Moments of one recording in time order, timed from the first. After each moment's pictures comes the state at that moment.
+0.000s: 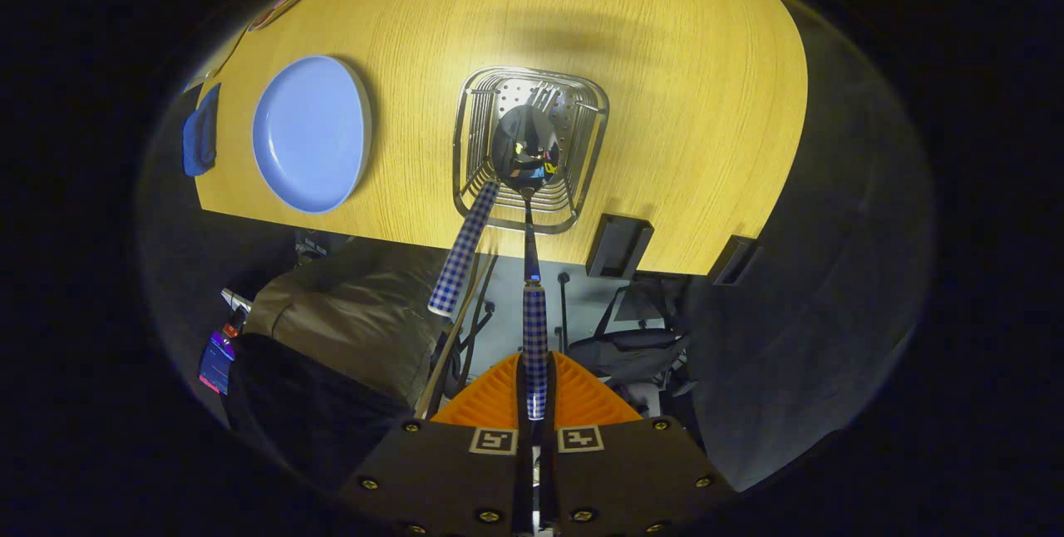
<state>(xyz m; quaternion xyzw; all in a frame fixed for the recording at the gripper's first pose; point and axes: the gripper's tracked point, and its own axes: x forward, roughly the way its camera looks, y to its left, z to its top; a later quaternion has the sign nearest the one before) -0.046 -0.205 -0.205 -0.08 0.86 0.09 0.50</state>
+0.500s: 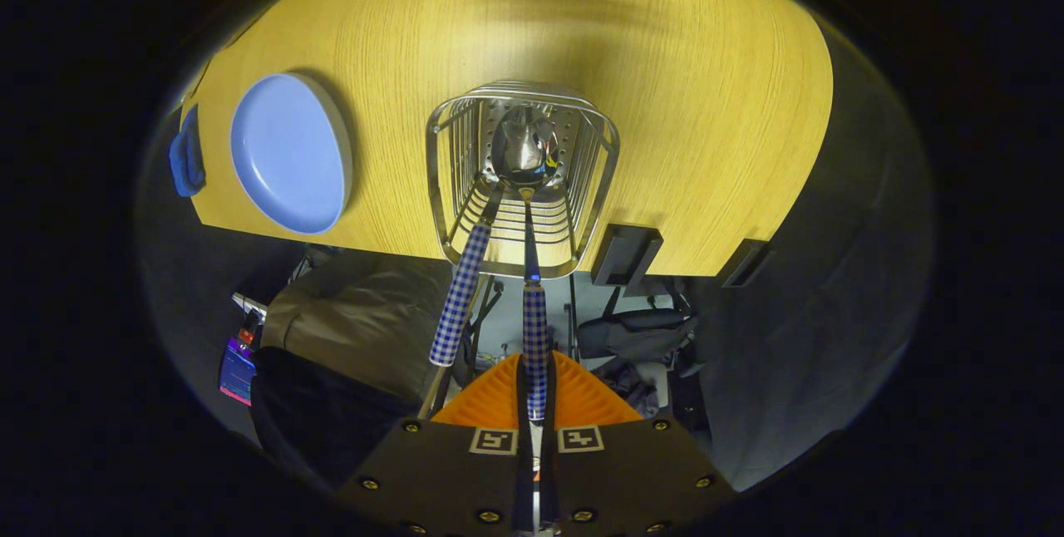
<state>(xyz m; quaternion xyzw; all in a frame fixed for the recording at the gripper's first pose) -0.026 -0.206 -0.221 -0.07 0.89 0.07 0.45</state>
